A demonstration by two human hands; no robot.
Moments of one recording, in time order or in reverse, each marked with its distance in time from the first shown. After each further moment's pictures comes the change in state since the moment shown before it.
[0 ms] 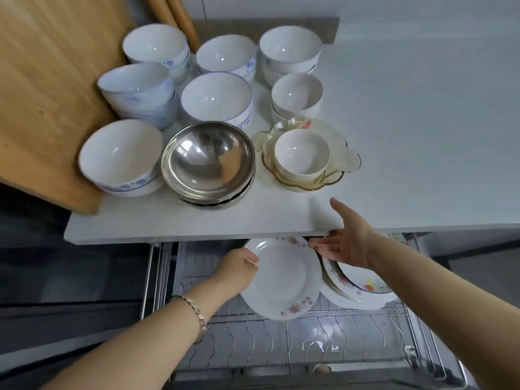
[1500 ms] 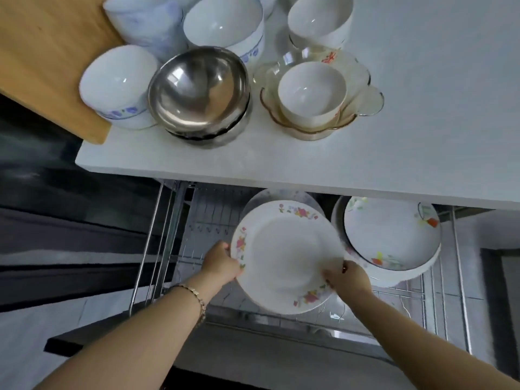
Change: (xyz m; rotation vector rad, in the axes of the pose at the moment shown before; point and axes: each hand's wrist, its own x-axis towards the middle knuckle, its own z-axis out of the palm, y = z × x) left_hand -0.034 -0.045 0.067 -0.159 0.252 -0.383; right_hand 0.075 0.143 -0.082 -0.812 0.160 -0.172
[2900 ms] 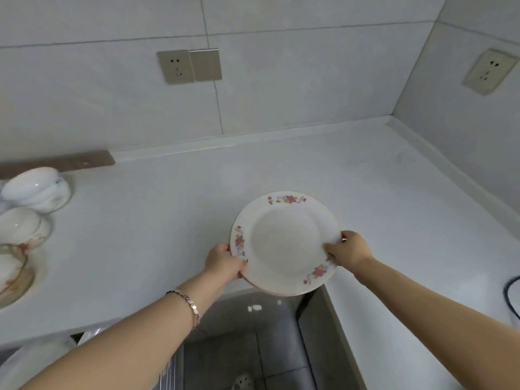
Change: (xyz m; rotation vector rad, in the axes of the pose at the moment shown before) left_hand -0.352 0.440 0.421 -0.230 -0.193 0.459; right_hand -0.038 0.184 -0.688 0.248 0.480 -0.224
